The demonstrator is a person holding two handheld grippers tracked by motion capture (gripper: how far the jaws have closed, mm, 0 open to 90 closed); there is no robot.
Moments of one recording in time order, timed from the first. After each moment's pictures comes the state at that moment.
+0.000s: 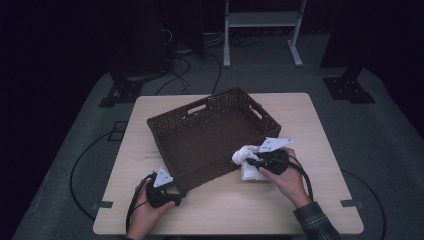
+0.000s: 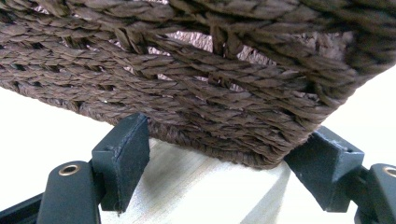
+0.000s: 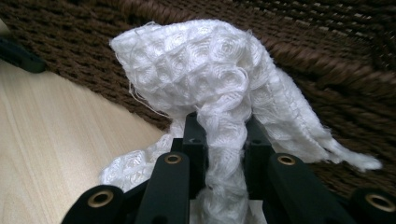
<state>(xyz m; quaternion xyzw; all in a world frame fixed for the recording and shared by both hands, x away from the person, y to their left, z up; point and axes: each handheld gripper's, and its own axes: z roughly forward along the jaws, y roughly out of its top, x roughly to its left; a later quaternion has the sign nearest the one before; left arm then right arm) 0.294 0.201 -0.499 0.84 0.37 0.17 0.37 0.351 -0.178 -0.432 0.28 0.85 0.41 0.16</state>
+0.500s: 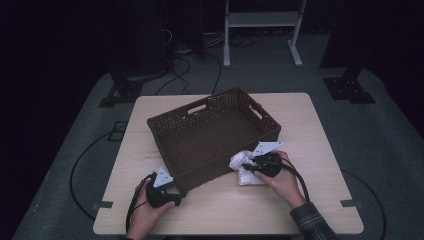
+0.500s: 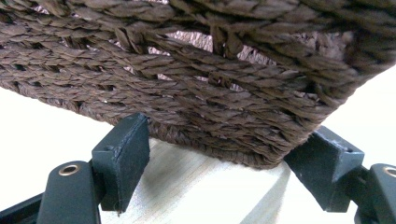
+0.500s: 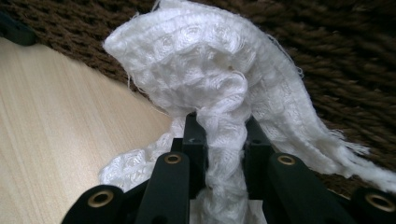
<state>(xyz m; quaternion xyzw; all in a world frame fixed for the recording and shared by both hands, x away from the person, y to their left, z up) 0.294 0.201 -0.499 0.84 0.37 0.17 0.37 0.357 -0.166 -0.454 0.28 0.87 0.38 0.13</state>
